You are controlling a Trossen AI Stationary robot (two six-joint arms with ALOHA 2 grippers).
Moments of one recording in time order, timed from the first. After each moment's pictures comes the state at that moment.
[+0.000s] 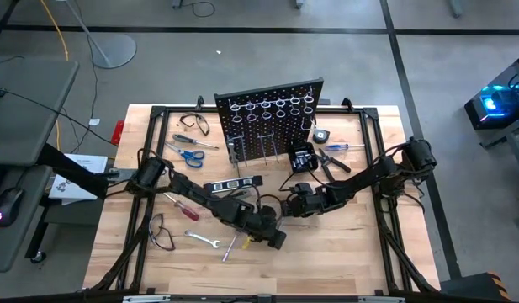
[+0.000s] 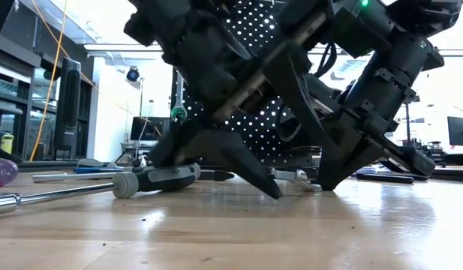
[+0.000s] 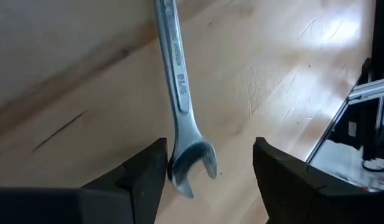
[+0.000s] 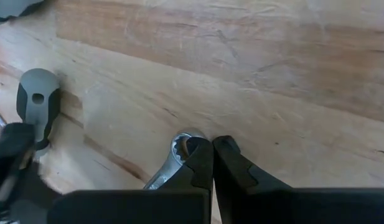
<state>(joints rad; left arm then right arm) -0.34 2.12 1.36 -0.09 0.04 -1.41 0.28 1.75 0.74 -0.05 0.10 1.65</state>
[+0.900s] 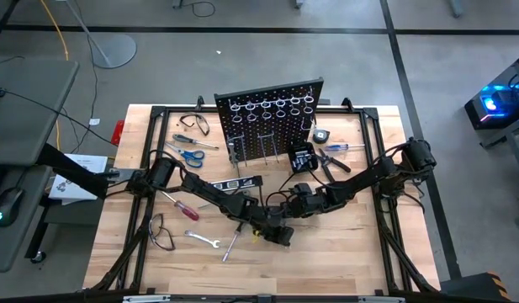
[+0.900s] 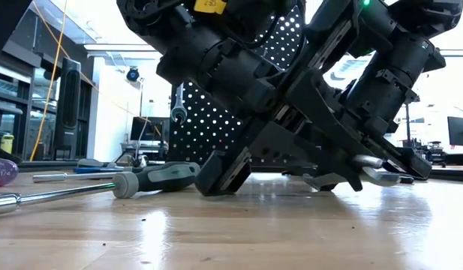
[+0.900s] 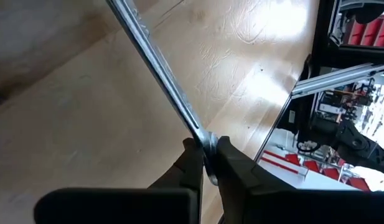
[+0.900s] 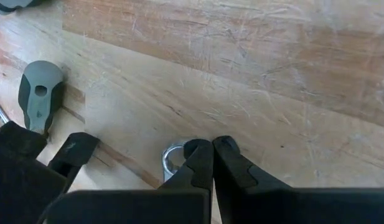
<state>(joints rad) -0.27 2.21 1.36 0.20 0.21 -1.44 0.28 1.75 0.74 -0.02 0.12 1.60</state>
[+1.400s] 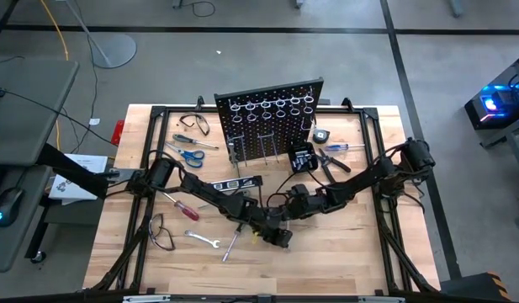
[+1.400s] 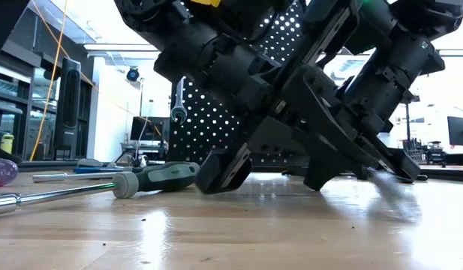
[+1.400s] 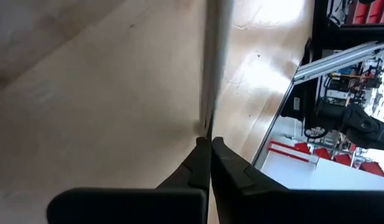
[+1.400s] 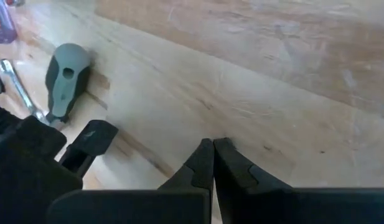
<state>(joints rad) -0.28 2.20 1.35 0.19 0.22 -1.37 0.29 1.74 0.74 0.07 0.12 1.52</state>
